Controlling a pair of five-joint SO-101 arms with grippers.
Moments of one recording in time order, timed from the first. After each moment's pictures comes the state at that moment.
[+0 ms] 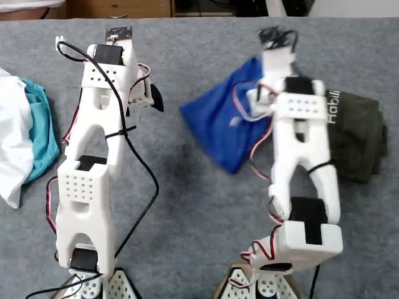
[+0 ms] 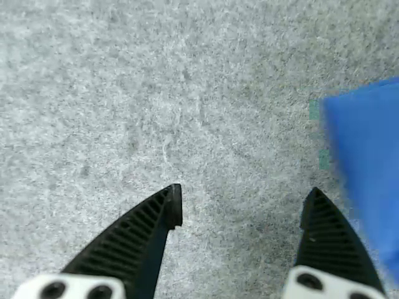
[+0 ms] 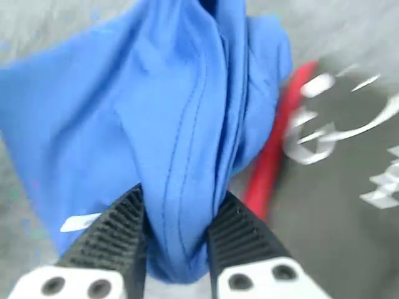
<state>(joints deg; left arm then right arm) 3.4 39.7 -51.9 100.1 4.5 1.8 4.6 1.2 64.4 9.1</state>
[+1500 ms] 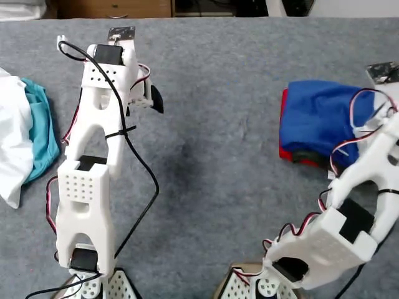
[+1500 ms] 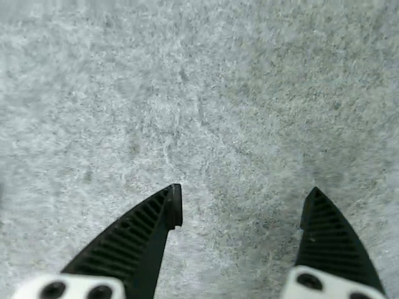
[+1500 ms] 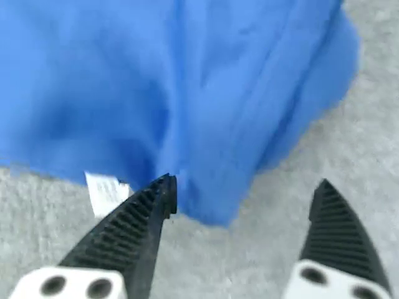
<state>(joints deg) 3.4 39.7 -51.9 100.1 0.3 38.4 11.2 -10.0 79.0 37.9</state>
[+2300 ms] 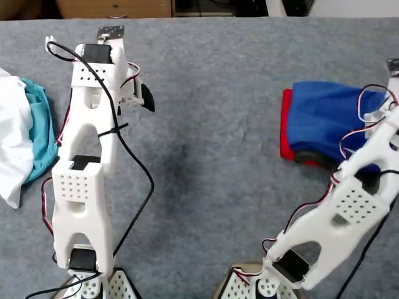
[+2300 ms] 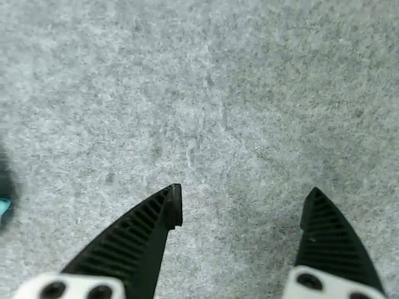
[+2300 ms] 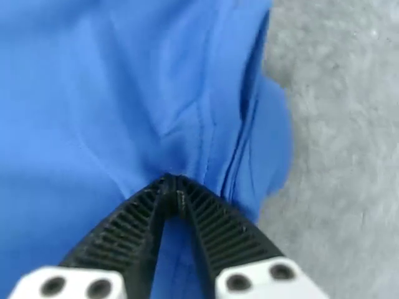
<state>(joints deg) 0.4 39.7 -51.9 100.1 -0.5 38.8 46.8 -41.5 70.3 31.3</state>
